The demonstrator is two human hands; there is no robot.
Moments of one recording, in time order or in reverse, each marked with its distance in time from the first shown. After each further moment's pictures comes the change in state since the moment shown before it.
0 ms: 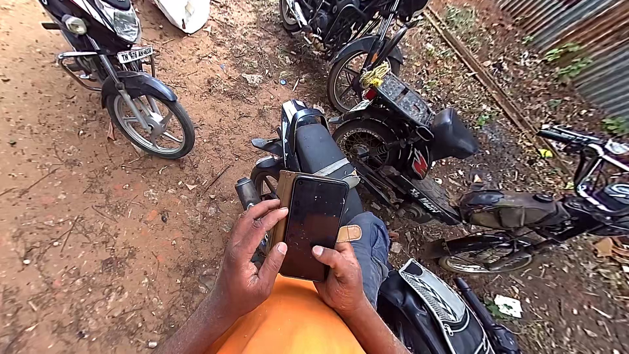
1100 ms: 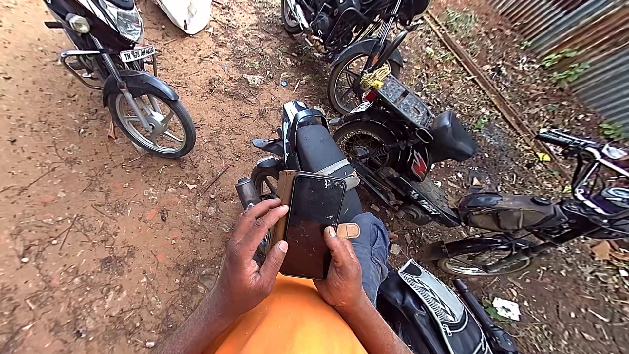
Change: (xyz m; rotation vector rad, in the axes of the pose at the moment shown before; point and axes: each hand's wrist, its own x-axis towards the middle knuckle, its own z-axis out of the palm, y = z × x) left_hand -0.004 0.000 0.000 0.031 -0.008 -0.013; right_hand 0.003 -0.002 0.005 -0.059 0.029 0.031
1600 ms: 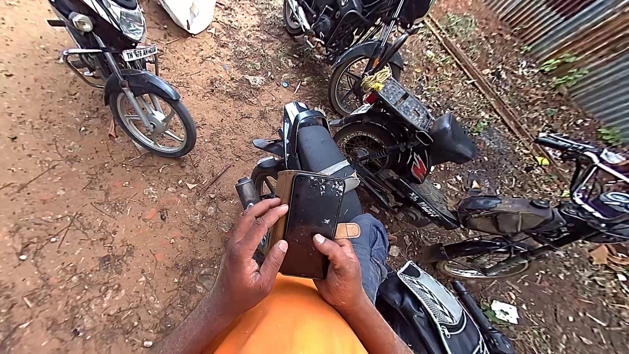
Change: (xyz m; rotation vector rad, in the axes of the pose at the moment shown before) left_hand -0.001 0.000 0.000 -0.009 0.006 0.001; right_hand -0.001 -0.002 0.002 -0.003 0.010 0.020
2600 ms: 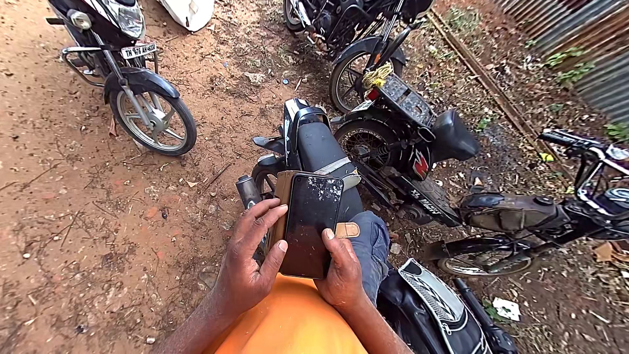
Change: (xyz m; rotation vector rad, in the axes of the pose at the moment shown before) left_hand -0.006 0.000 0.003 0.007 -0.003 -0.015; right_hand -0.003 0.004 -0.005 0.007 -0.052 -0.032
